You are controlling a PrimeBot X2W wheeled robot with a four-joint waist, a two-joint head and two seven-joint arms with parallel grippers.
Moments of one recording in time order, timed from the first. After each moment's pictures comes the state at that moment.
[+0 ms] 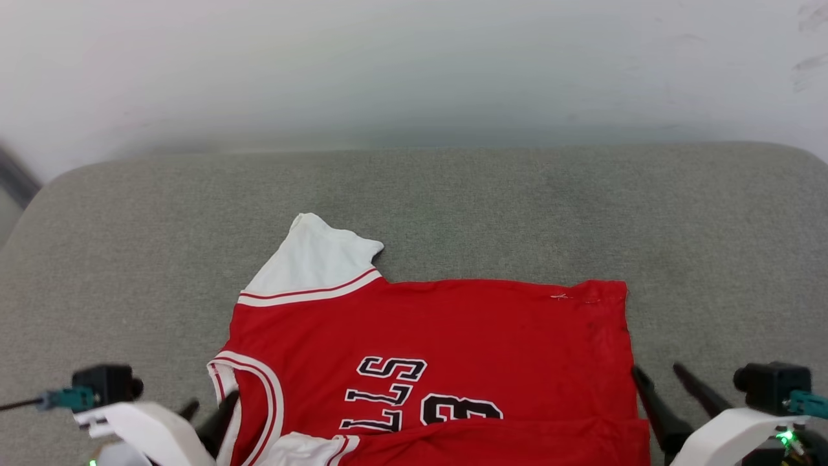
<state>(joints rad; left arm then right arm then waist) 0.06 0.68 -0.40 -0.09 -1.16 0.29 0.23 0.12 -0.16 0.02 -0.03 0.41 0.13 0.33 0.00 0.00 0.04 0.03</state>
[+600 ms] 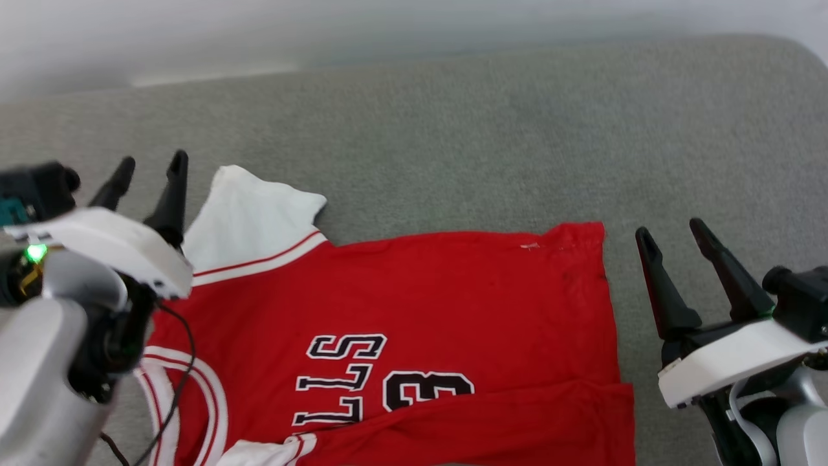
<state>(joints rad) -0.43 0.64 -0.37 0.01 -0.89 0.27 0.03 -0.08 -0.11 0.02 -0.20 0.26 0.13 0.16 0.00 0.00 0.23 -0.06</state>
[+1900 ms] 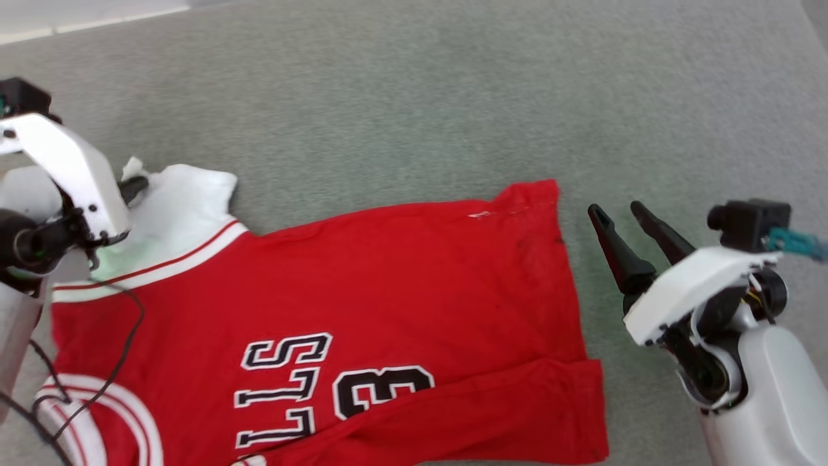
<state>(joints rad) -0.80 0.71 -0.48 0.48 -1.10 0.06 0.65 -0.33 -0.12 0.09 0.15 0.49 0.13 0.23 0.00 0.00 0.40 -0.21</state>
